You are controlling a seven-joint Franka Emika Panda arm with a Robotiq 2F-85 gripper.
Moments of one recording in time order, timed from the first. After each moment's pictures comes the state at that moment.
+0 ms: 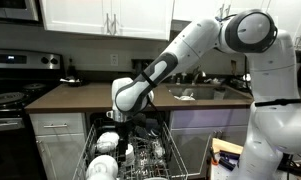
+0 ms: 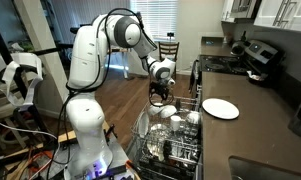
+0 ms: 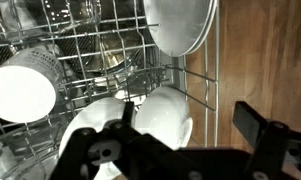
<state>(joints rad) 0.06 0.36 0.19 -2.12 0.23 2.33 -0.43</state>
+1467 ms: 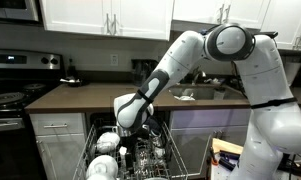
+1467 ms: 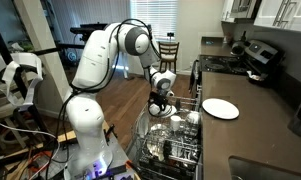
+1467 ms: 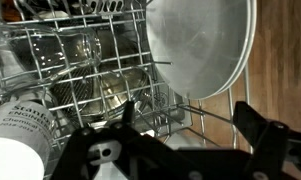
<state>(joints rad) 0.04 0.51 0.18 -2.12 0.19 2.33 -0.41</state>
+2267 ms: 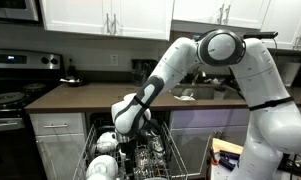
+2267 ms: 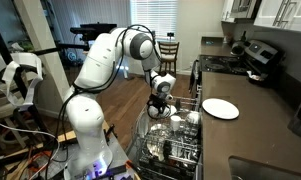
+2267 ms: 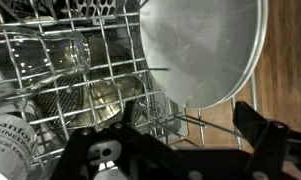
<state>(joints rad) 0.04 0.59 0.19 -2.07 0.18 2.30 -0.40</state>
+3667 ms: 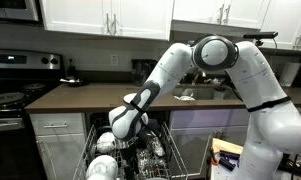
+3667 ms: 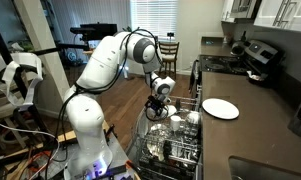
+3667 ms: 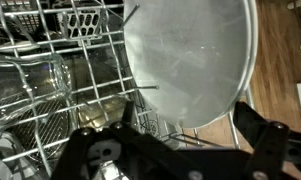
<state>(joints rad) 0.05 0.65 0.20 -2.01 0.18 2.22 -0.34</state>
